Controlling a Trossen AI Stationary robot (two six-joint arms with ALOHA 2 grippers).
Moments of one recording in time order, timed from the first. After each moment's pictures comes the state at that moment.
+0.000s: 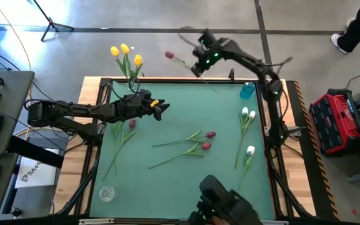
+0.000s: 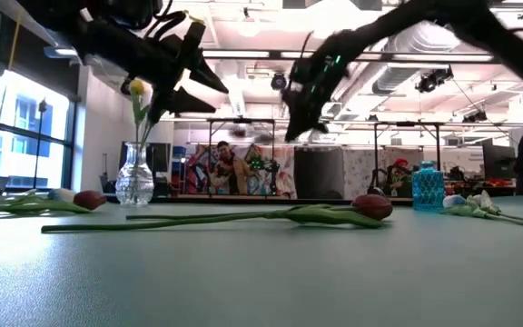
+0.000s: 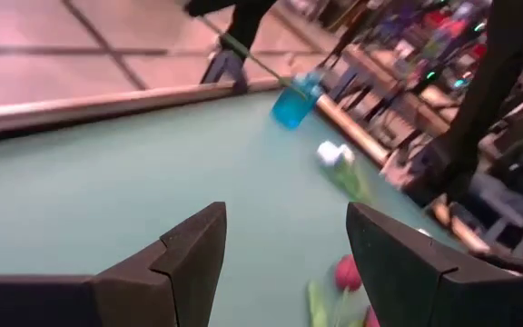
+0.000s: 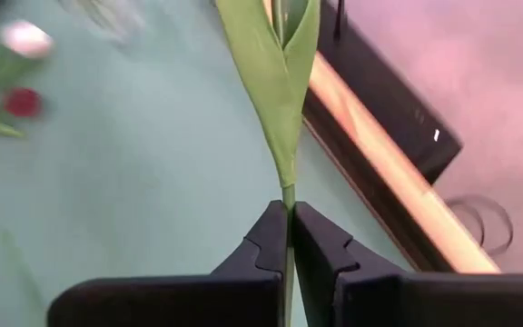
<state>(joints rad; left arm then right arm) 0.24 1.23 0.60 0.34 -0.24 -0.61 -0.78 2.12 2.06 -0.99 -0.37 -0.04</state>
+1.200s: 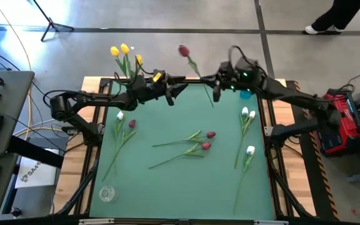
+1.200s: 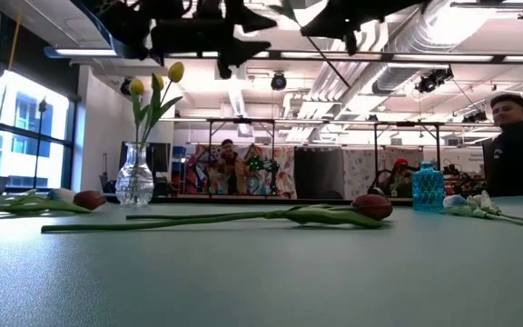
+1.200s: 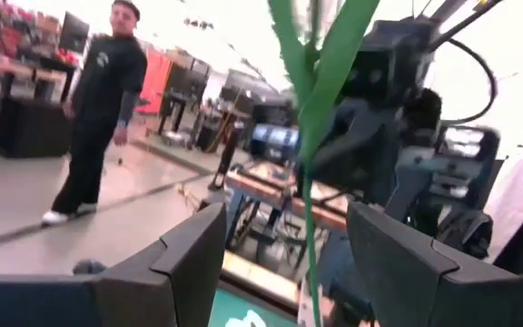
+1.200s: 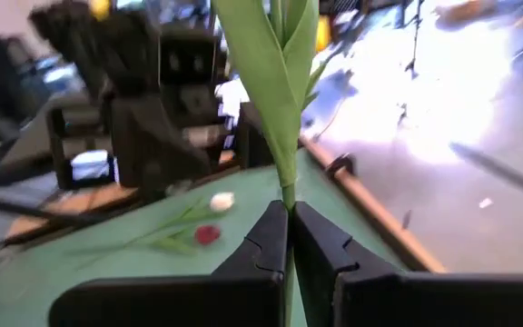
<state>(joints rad) 0.37 1.56 0.90 0.87 0.08 -0.36 -0.46 1.23 1.12 -0.10 -0.17 0.14</state>
